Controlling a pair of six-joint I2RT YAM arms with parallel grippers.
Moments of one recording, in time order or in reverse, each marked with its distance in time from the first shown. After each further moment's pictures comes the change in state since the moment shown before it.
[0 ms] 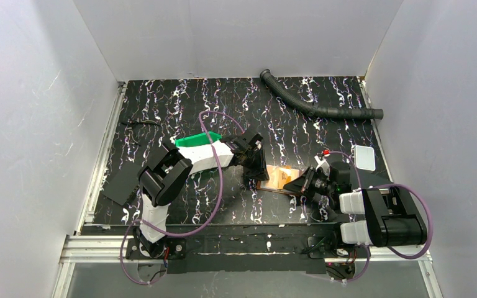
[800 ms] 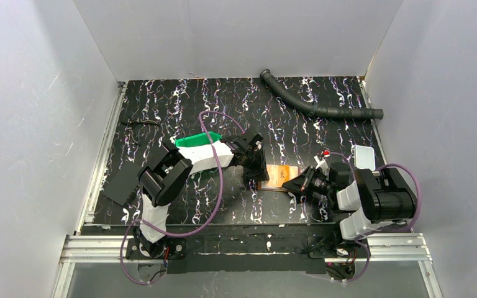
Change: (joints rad) left arm -0.002 0.000 0.000 -0.001 -0.003 -0.003; right arm -0.006 0.197 -0.013 0.261 -0.048 0.104
